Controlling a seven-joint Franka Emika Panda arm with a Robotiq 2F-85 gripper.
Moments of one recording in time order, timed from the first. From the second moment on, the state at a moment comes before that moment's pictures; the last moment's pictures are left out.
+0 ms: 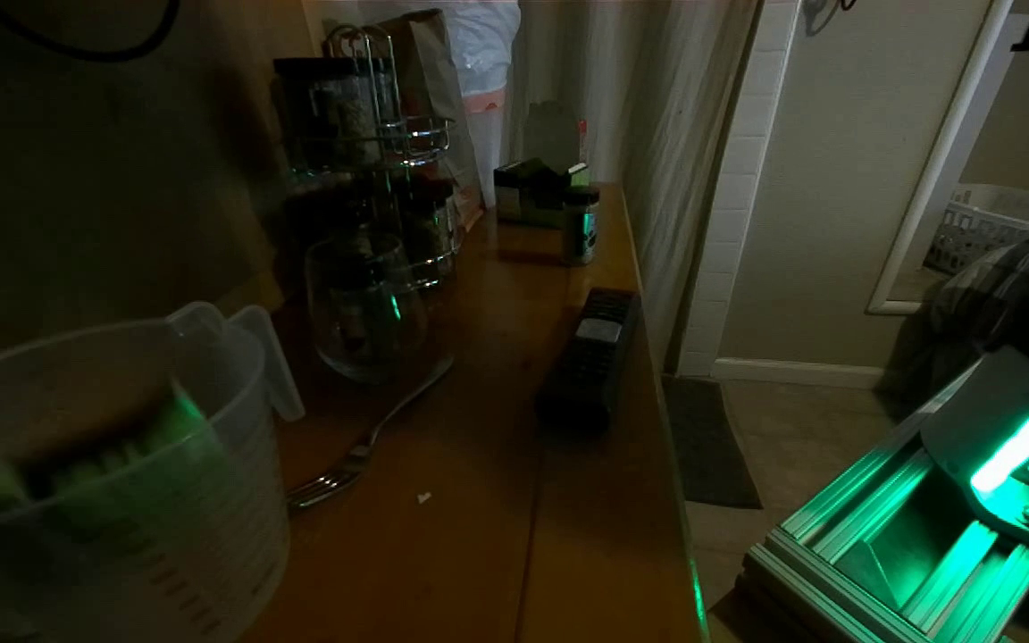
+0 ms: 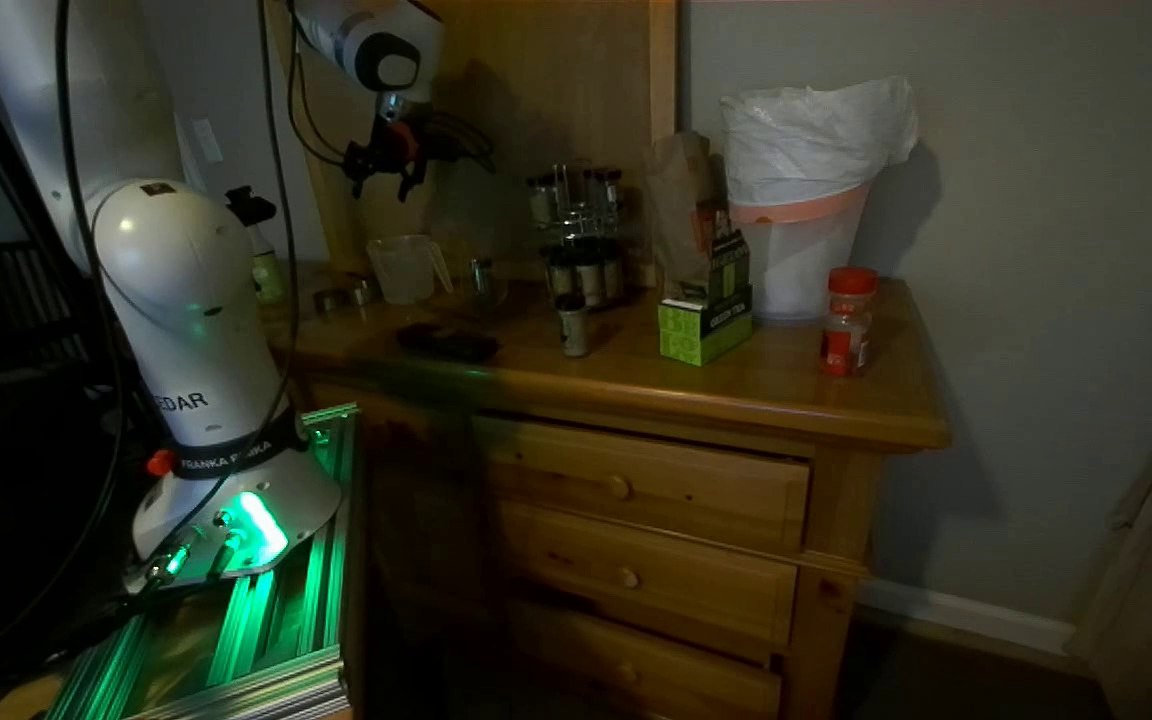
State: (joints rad) arm 0.54 0.04 0.50 -2.11 0.67 2.16 -1.27
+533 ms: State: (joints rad) arm 0.55 -0.05 0.54 -2.34 0.90 2.39 -1.48
